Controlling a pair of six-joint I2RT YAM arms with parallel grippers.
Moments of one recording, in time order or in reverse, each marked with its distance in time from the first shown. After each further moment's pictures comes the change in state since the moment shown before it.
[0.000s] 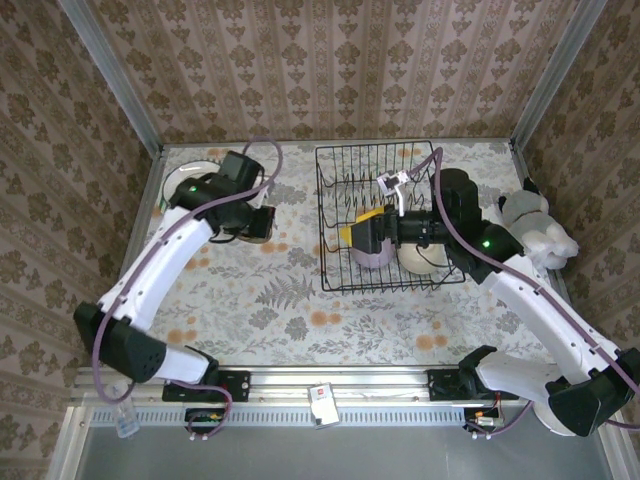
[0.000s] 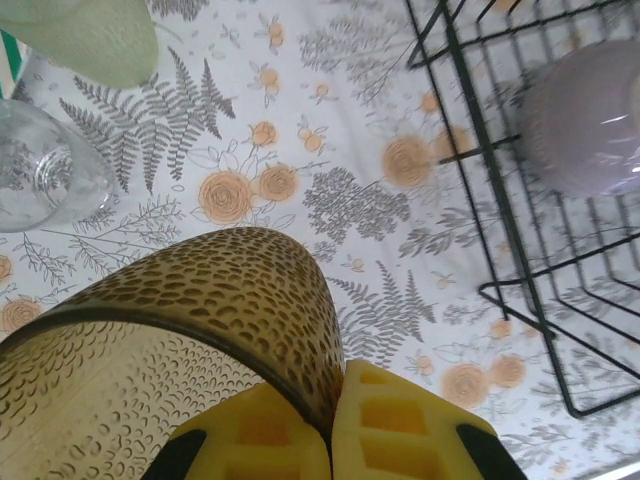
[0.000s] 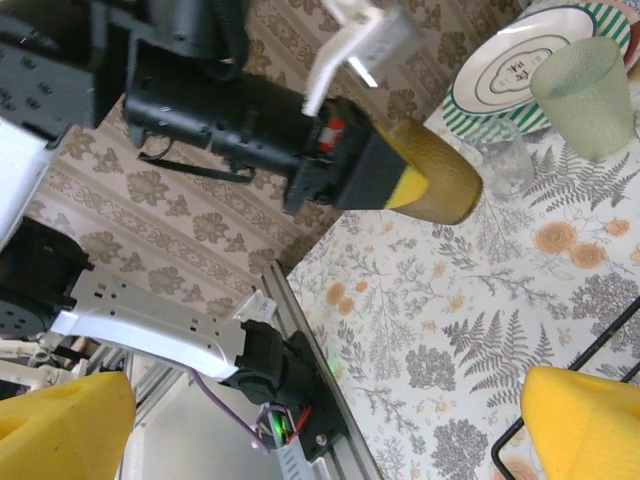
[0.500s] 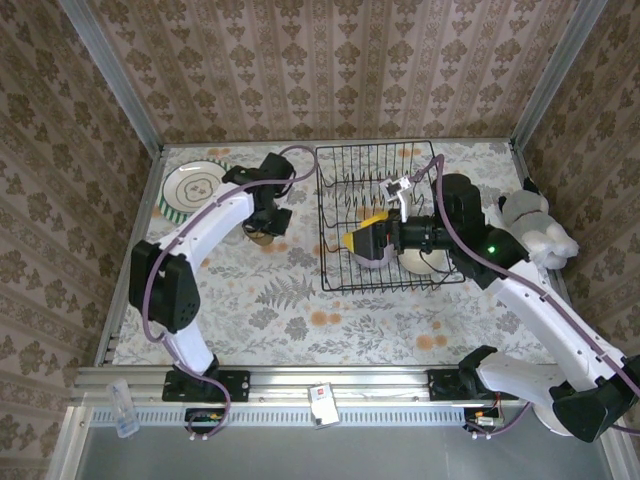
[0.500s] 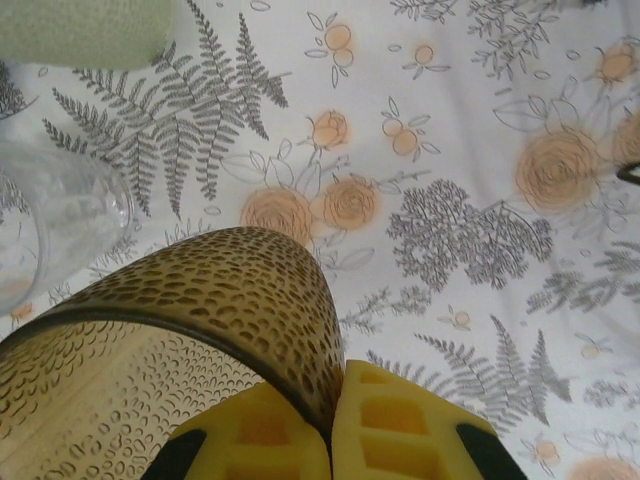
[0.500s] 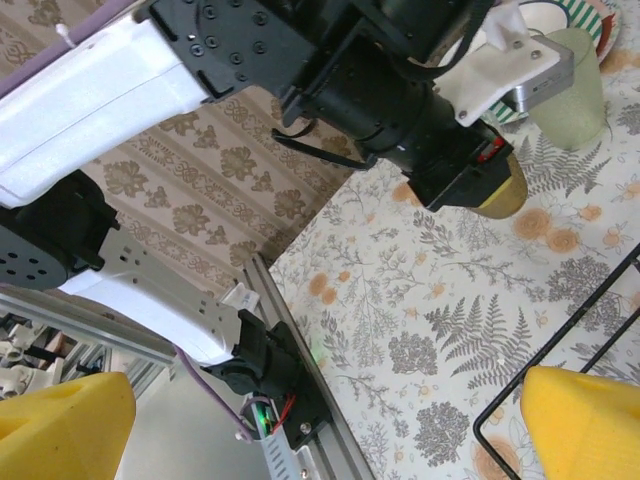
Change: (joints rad) left arm -0.012 0.327 0.059 0.061 -0.156 0.036; right arm 0.011 -0.042 -0.010 -0.061 0.049 -0.030
